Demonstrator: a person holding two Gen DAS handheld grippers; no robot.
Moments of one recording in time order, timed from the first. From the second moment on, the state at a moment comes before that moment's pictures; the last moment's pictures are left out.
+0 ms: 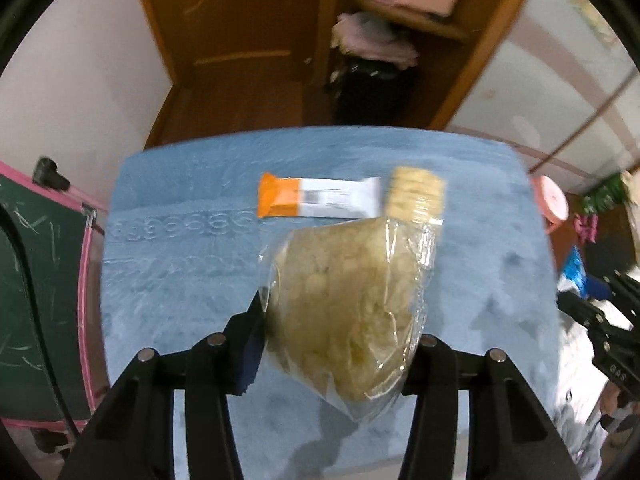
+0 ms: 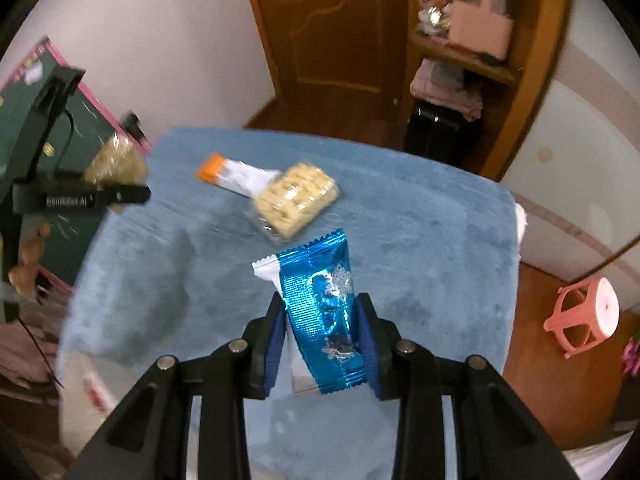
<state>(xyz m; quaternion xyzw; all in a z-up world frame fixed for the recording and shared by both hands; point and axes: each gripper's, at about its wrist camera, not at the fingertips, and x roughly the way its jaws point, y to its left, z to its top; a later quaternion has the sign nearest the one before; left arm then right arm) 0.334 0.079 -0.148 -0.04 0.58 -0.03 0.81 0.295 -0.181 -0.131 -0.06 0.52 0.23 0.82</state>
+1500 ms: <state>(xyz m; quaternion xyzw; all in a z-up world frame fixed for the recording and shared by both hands) 0.029 -0.012 -0.070 0.05 0.55 0.01 0.83 0.006 -0.169 -0.055 -0.02 0.50 0.20 0.84</state>
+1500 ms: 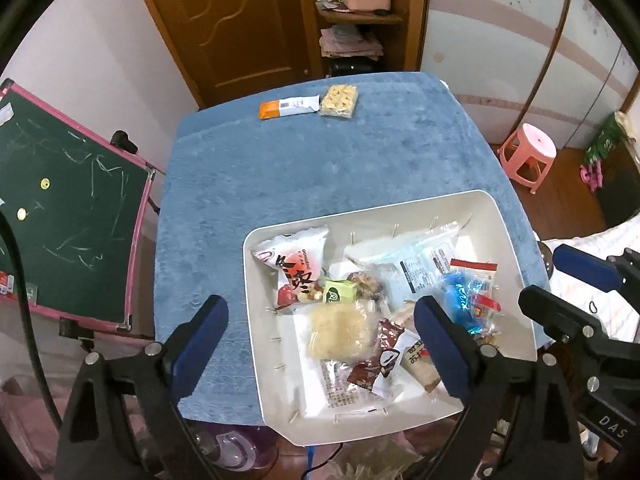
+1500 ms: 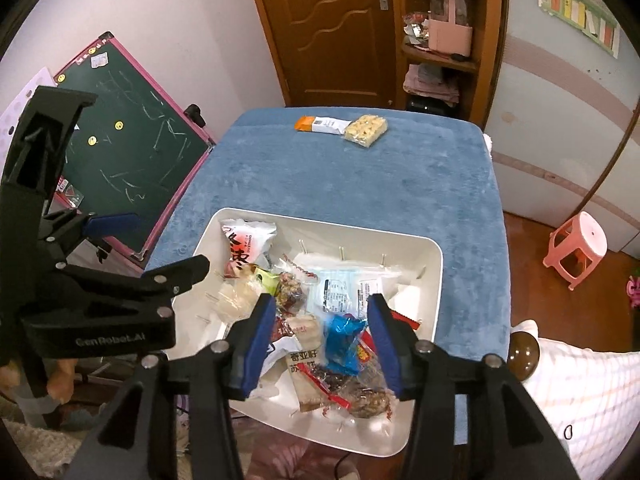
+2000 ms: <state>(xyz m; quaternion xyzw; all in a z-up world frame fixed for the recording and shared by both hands) 0.022 -0.016 -0.062 0.04 0.55 0.02 0.84 -0.002 -0.174 -0.047 -0.02 0.49 0.21 0.85</state>
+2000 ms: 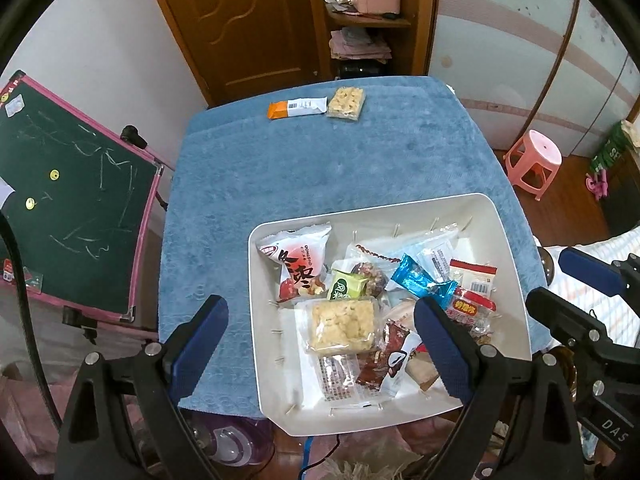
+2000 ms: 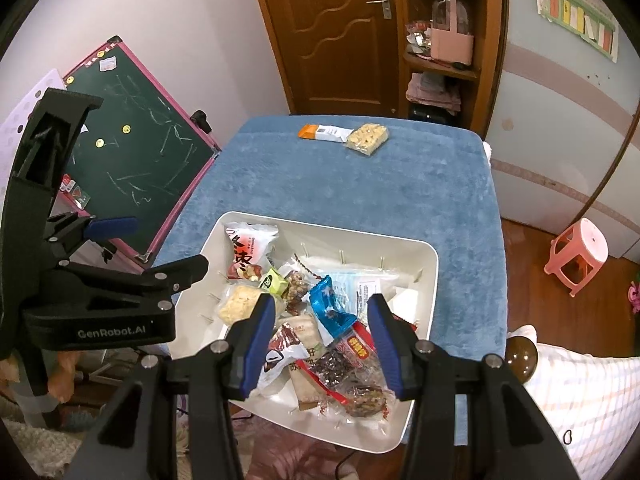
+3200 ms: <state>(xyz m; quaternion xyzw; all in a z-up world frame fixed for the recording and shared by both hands) 0.091 0.011 0.022 0.08 0.47 0.04 0.88 0.073 -0.189 0.005 0.03 0.43 0.19 0.88</state>
